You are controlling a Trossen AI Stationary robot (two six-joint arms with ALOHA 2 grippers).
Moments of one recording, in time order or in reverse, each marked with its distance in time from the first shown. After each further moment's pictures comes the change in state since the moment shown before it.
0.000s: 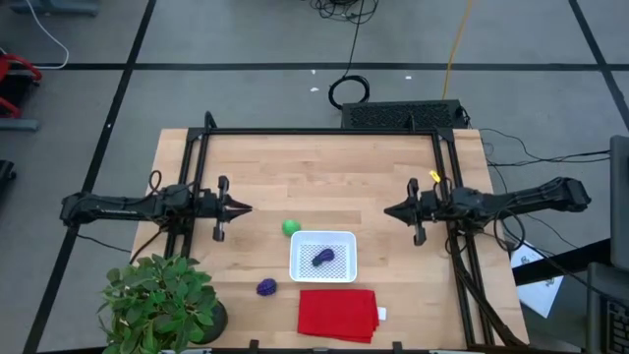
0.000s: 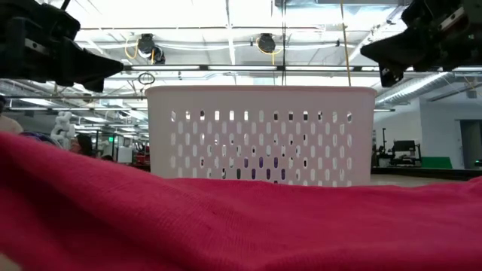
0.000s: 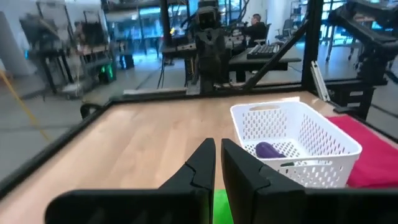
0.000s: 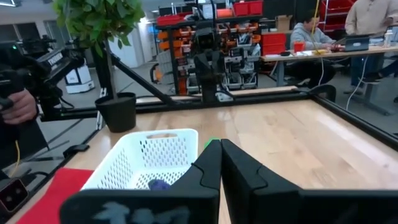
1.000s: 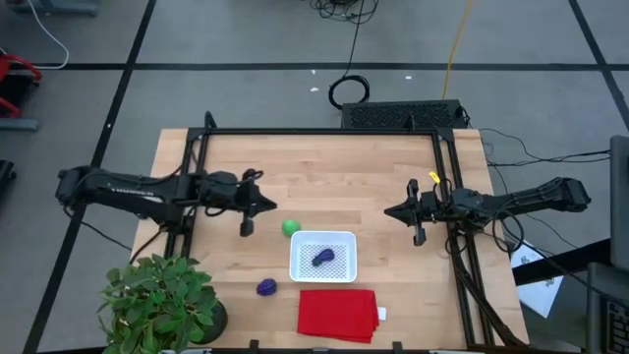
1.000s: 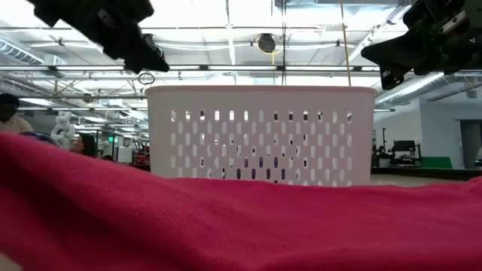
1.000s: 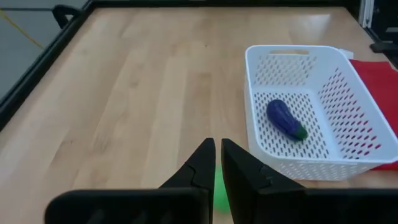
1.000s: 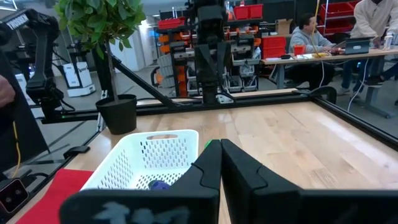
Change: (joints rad) left arm -0.005 0.739 0.618 -0.386 -0.047 -0.068; right arm -0.001 0.000 -0.025 0.042 0.000 0.000
